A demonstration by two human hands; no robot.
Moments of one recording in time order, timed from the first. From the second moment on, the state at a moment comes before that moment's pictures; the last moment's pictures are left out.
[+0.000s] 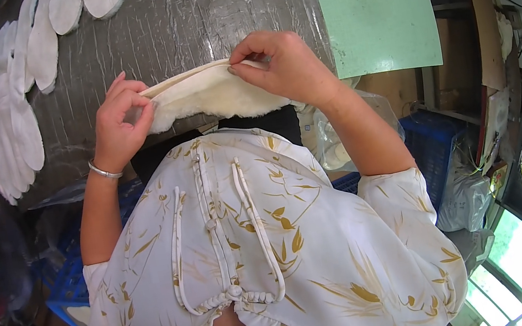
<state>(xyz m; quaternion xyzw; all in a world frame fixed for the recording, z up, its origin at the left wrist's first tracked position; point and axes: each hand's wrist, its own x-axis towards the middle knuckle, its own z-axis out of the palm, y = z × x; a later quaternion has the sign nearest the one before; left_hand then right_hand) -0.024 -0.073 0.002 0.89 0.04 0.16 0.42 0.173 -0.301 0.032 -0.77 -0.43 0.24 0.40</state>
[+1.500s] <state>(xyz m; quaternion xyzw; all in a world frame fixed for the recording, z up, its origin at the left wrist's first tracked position) -0.021 -0.032 -0.003 0.90 0.11 0.16 0.38 0.192 -0.334 0.013 -0.72 -0.24 0.34 0.56</state>
